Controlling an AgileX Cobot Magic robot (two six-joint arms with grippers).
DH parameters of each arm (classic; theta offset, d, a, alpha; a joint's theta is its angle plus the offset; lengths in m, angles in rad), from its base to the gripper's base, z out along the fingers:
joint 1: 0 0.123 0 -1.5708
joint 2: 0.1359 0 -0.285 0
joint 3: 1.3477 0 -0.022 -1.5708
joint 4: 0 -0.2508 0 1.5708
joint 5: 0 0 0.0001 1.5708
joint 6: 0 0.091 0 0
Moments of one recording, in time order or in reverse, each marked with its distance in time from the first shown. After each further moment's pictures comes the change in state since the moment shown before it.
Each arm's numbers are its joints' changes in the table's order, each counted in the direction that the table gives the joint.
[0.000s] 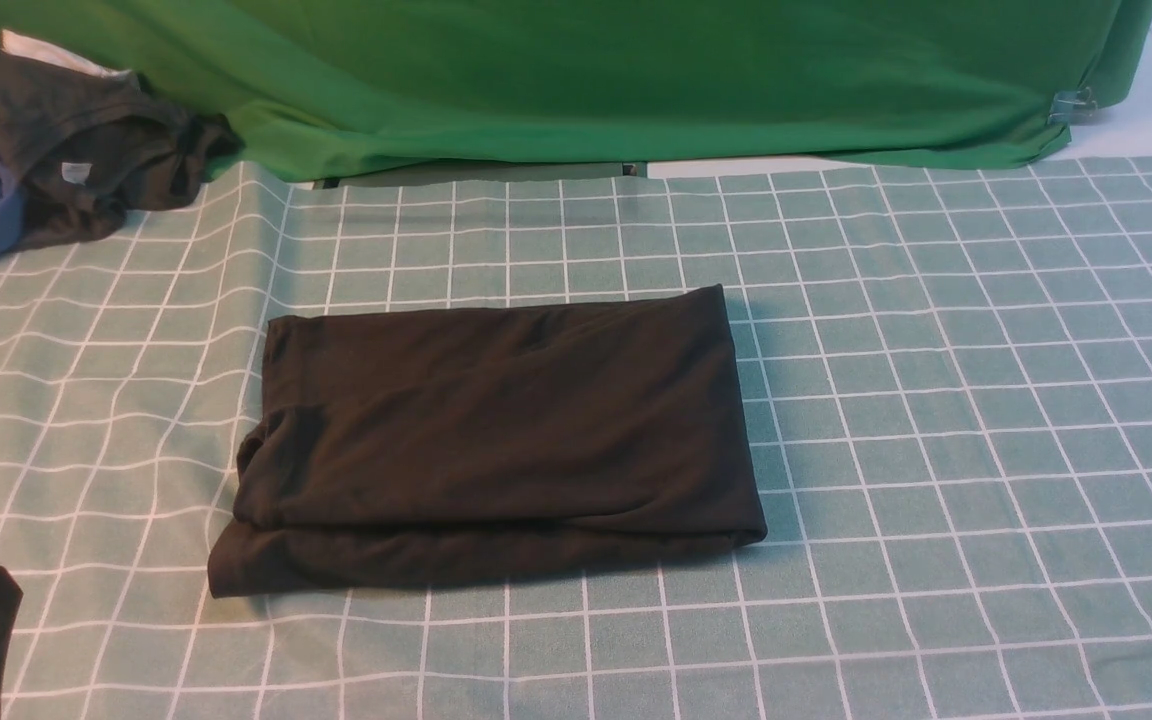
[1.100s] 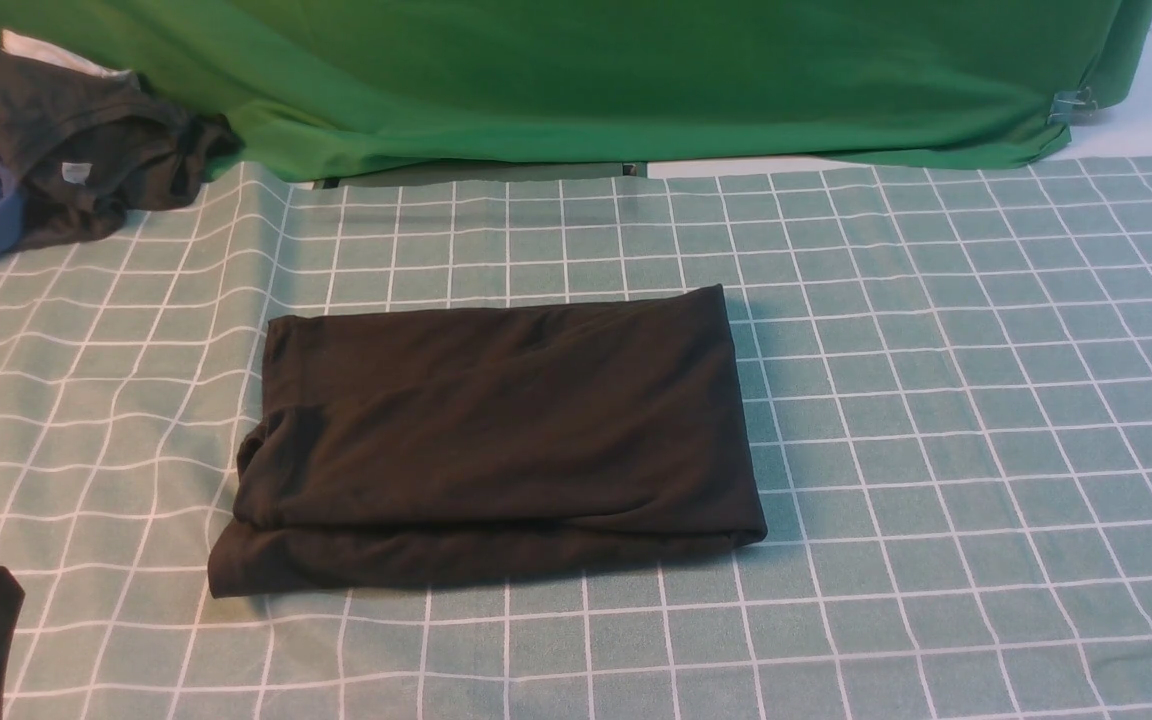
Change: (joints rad) right arm 0.000 0.000 0.000 0.000 0.001 -0.025; left arm 0.000 0.000 0.000 0.010 0.001 0.006
